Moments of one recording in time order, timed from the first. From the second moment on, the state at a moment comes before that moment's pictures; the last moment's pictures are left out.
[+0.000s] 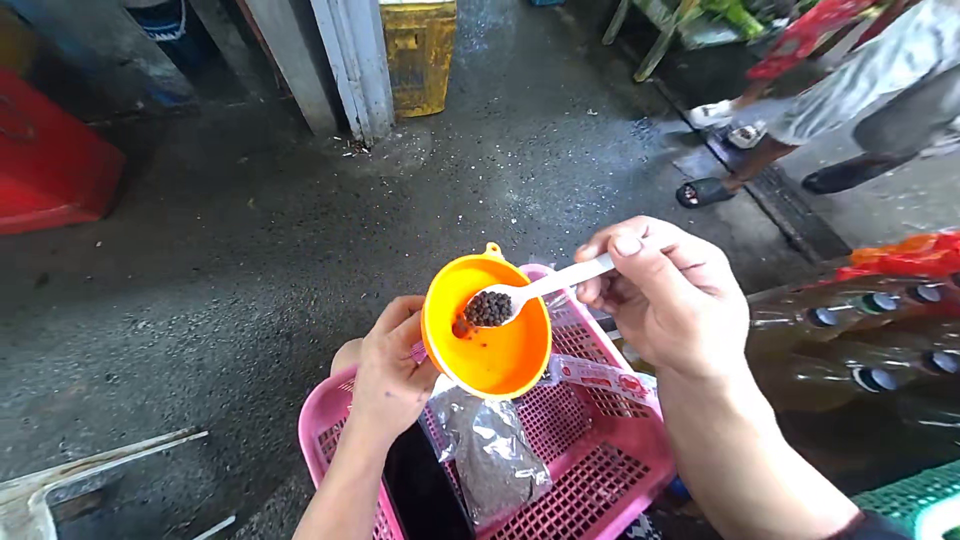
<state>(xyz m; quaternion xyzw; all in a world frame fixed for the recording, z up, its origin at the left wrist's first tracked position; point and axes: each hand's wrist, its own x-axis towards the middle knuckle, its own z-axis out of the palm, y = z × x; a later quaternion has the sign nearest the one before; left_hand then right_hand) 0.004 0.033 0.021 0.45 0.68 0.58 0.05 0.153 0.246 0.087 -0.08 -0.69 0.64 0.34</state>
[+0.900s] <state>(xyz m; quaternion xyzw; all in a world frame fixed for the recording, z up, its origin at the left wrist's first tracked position) 0.004 0.034 0.021 0.44 0.68 0.59 0.06 0.153 0.243 0.085 -0.04 -0.73 0.59 0.36</state>
